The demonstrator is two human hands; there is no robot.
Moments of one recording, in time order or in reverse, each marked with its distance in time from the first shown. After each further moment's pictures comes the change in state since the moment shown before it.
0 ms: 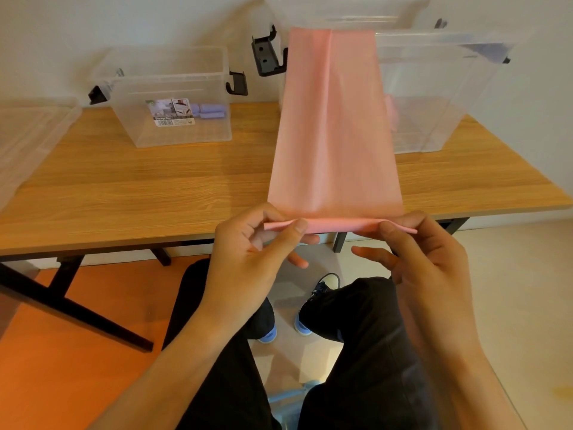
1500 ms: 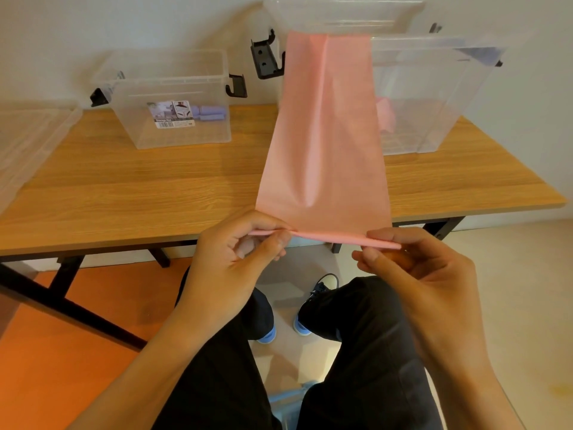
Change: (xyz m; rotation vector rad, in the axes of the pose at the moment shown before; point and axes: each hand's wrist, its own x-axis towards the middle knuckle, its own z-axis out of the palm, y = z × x) left_hand -0.007 0.004 -0.024 0.272 -0.098 0.119; right_hand -0.019 -0.007 -0.009 -0.171 -0.003 -0.009
